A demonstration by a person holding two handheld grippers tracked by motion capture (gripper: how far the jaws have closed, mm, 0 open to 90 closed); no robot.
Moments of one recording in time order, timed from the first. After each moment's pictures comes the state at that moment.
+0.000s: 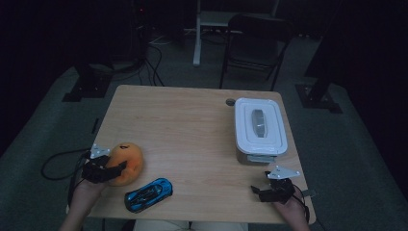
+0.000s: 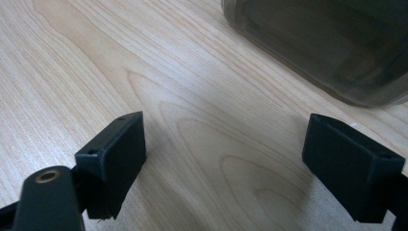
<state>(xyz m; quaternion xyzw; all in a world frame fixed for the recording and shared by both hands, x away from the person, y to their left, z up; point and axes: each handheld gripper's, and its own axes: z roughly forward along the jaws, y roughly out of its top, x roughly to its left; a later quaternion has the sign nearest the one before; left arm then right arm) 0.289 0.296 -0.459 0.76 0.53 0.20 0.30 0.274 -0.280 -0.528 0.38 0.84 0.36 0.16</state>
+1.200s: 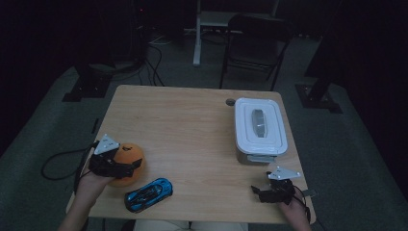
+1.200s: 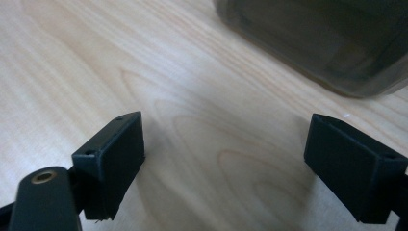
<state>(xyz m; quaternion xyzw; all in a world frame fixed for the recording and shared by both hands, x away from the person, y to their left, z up) 0.288 0.252 -0.406 0.79 0.42 0.20 0.39 0.269 -0.280 -0.528 0.39 0.83 0.36 0.17</state>
